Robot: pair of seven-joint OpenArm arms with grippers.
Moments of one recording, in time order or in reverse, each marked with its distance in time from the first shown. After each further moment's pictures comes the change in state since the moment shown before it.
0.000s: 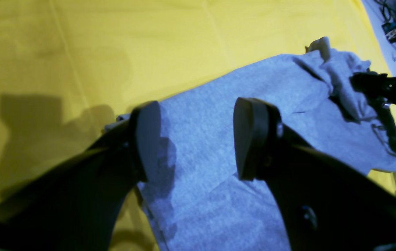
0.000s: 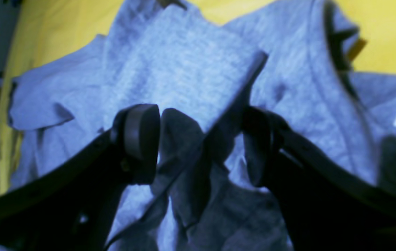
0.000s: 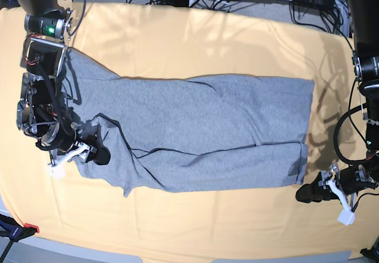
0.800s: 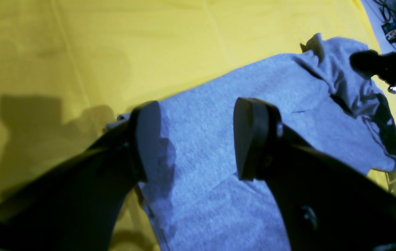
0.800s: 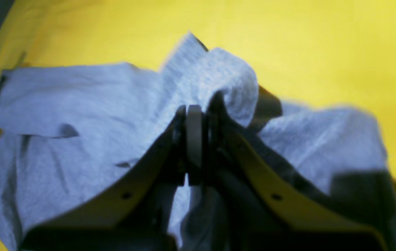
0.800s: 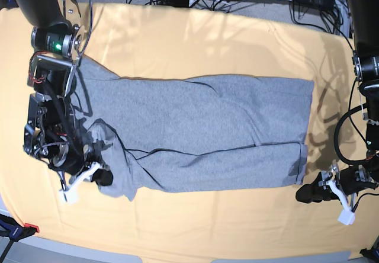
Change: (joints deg) left arm 0.0 0.0 0.0 0.0 0.0 0.0 0.0; right arm 7.8 -4.2 0.0 0.0 -12.9 5.2 4.2
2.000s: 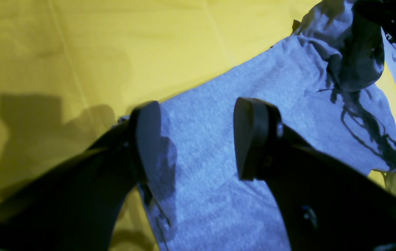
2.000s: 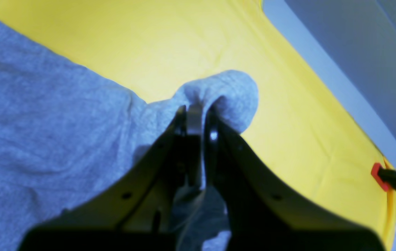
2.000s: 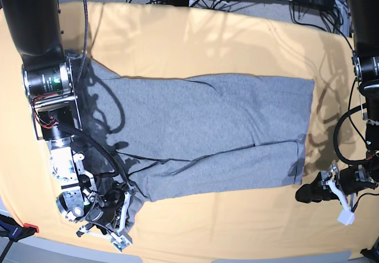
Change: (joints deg) left arm 0.0 0.1 0.0 0.0 0.0 0.0 0.0; right arm 15.6 0.3 -32.9 0.0 -32.0 -14.4 15.1
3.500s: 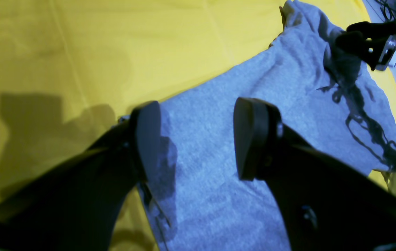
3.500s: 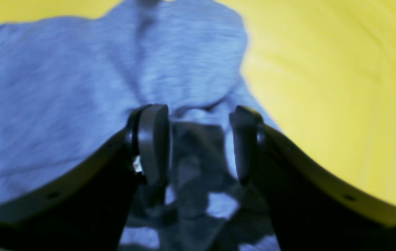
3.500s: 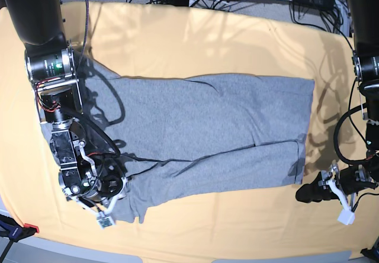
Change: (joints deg) left arm 0.0 0.0 0.0 0.0 0.0 0.0 0.0; right arm -6.6 0.3 1.0 -0.9 8.6 -12.8 -6.9
